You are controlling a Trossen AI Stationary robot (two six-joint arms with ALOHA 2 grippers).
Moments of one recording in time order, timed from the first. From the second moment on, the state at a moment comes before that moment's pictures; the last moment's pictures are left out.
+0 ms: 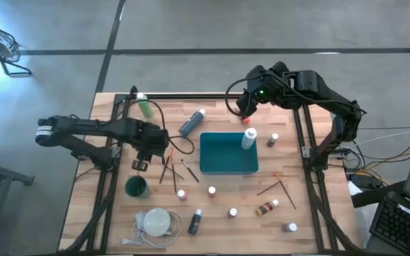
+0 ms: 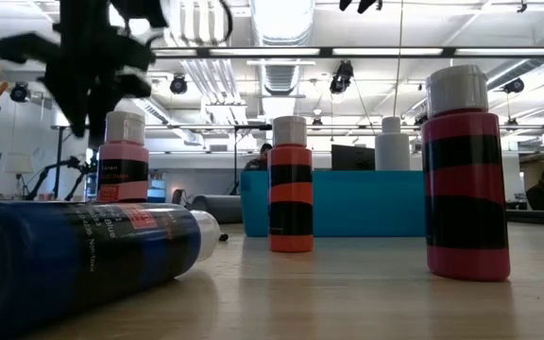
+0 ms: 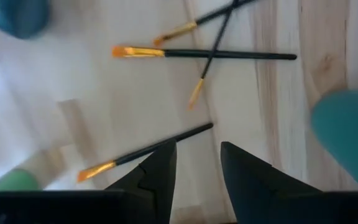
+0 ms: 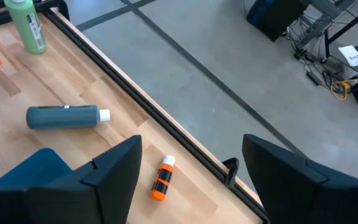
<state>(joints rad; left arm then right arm) 0.05 1.24 0.99 -1.19 -0.06 0.28 -0.14 1.67 2.20 -1.47 0.70 0.38</state>
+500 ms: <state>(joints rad) 0.06 1.27 0.84 -0.94 0.02 0.30 -0.14 1.67 2.20 -1.47 0.70 0.36</state>
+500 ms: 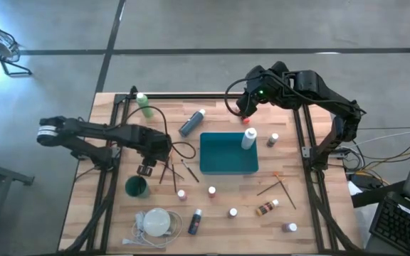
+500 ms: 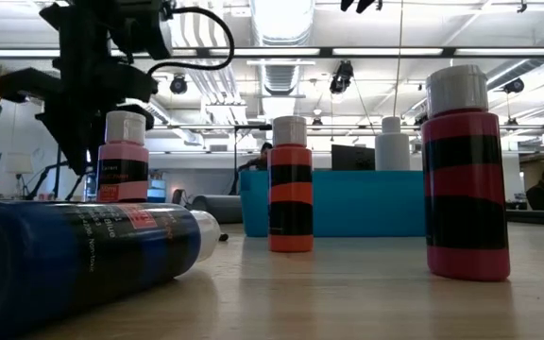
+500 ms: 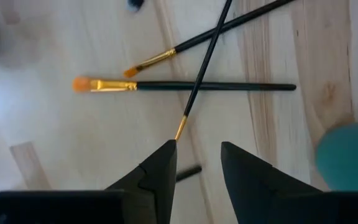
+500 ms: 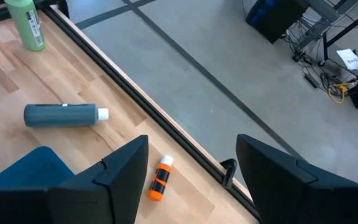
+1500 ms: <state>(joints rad) 0.26 1.30 0.99 -1.08 -0.01 0.56 -0.16 1.67 2.20 -1.46 0.70 0.34</state>
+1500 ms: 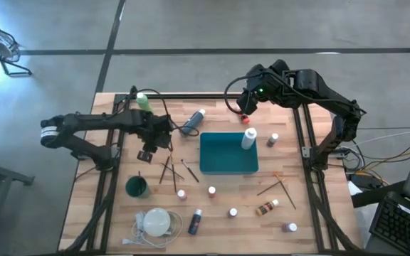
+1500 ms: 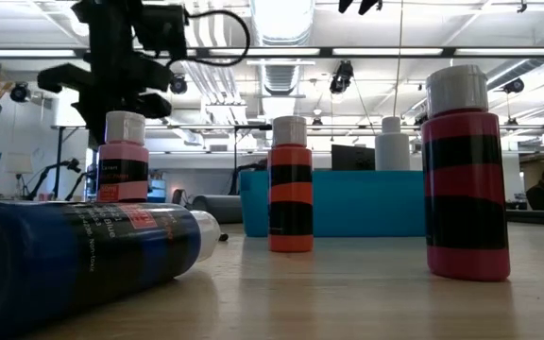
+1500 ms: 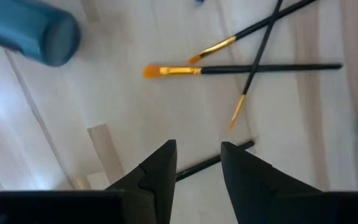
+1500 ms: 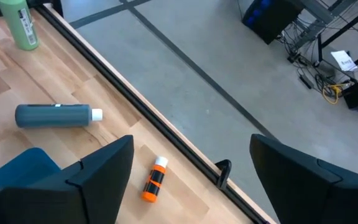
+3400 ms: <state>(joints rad) 0.20 1.45 0.83 -0.88 0.13 0.69 -0.18 1.67 2.20 -1.48 0.71 0.33</state>
